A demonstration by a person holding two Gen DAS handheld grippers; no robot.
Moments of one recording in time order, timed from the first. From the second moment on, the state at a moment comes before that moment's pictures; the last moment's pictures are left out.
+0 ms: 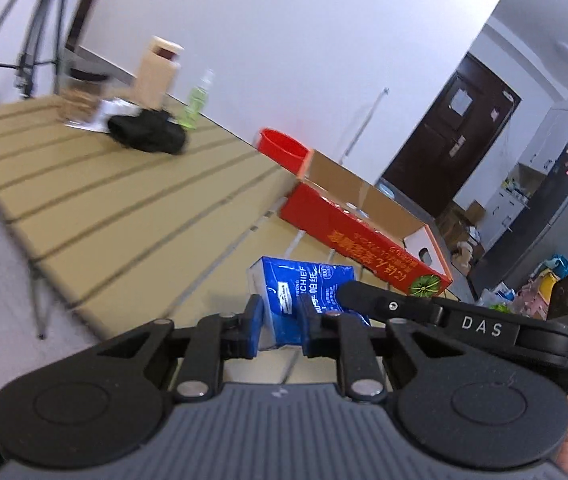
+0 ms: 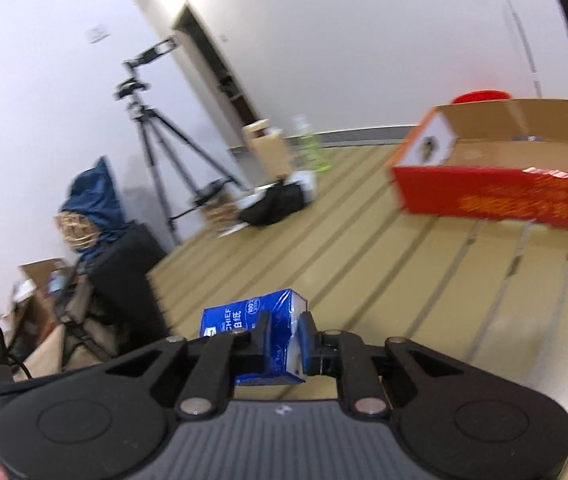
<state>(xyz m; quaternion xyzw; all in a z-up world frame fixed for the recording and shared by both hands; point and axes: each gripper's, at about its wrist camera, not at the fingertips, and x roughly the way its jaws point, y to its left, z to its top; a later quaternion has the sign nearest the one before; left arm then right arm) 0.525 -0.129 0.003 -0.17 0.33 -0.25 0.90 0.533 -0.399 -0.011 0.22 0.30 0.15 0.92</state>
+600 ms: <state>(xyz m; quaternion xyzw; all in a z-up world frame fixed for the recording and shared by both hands) 0.463 0.026 -0.107 -0.20 0.45 -0.13 0.86 0.487 -0.208 -0.104 0.13 0.42 0.21 0.88</state>
